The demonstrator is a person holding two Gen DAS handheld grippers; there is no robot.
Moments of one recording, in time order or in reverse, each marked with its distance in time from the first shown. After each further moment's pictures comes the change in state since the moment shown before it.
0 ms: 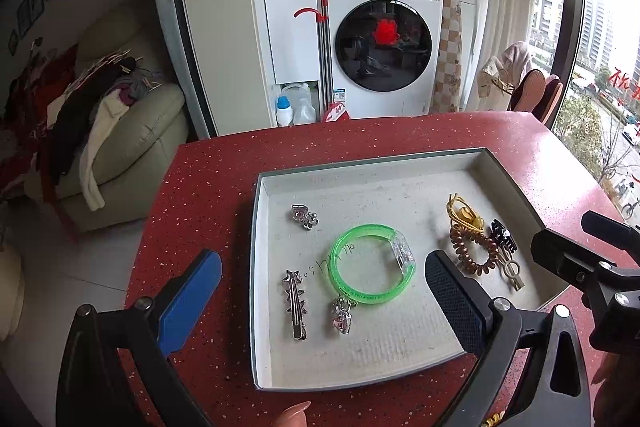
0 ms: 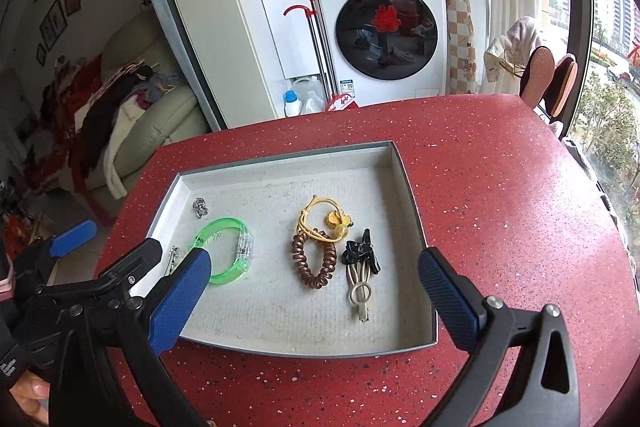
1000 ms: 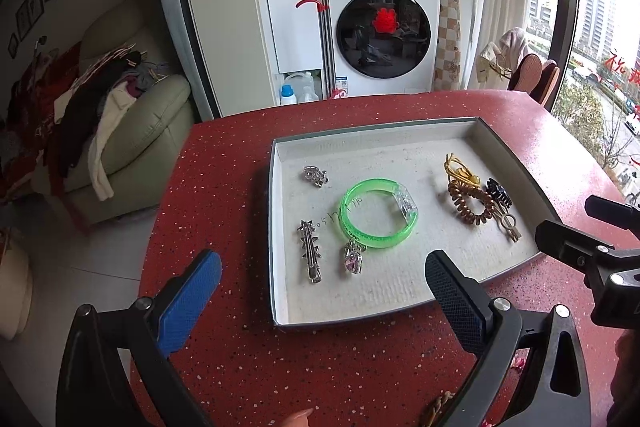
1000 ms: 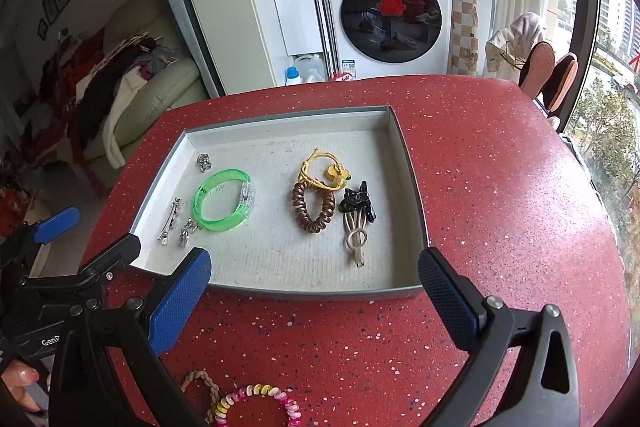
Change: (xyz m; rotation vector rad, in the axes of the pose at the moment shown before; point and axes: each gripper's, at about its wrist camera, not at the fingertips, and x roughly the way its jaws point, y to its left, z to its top) left arm -0.029 0.008 -0.036 0.029 0.035 0.018; right arm -0.018 0.003 -0.031 -0.037 0.095 -0.014
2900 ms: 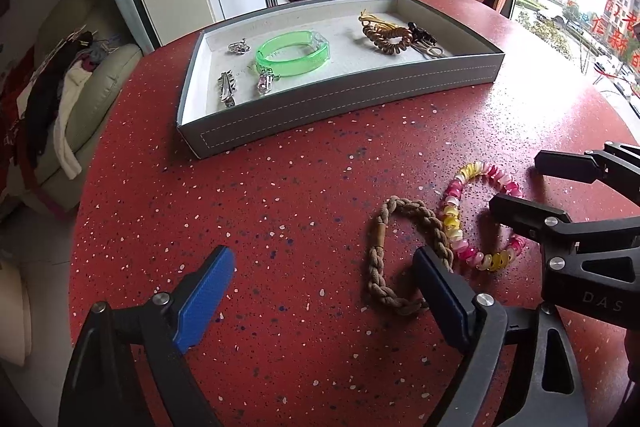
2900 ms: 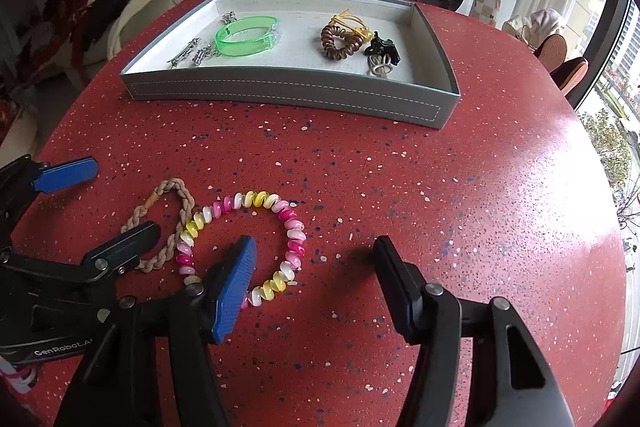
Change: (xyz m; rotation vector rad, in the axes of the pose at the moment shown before) left arm -0.013 -0.042 -0.114 0.155 0.167 -0.121; right arm -0.001 0.024 -0.115 -0.200 0.179 -0.055
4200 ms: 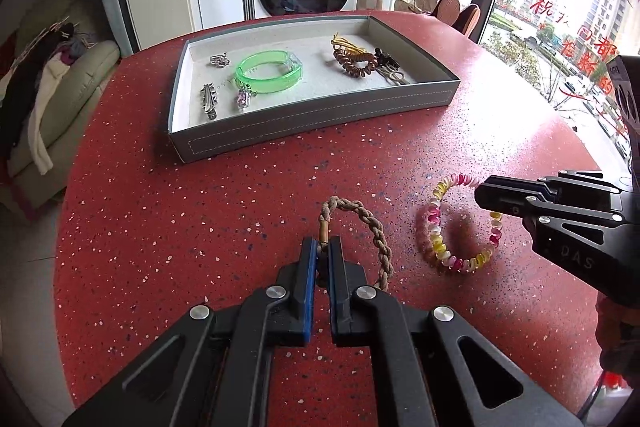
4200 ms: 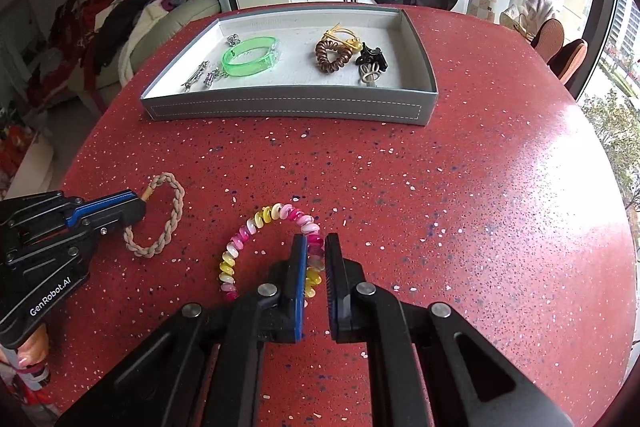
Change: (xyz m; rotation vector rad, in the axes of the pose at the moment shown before) left arm -0.030 0.008 -0.003 -0.046 -0.037 -0.145; right arm -0.026 -0.019 -0.008 0.091 -0.041 0.074
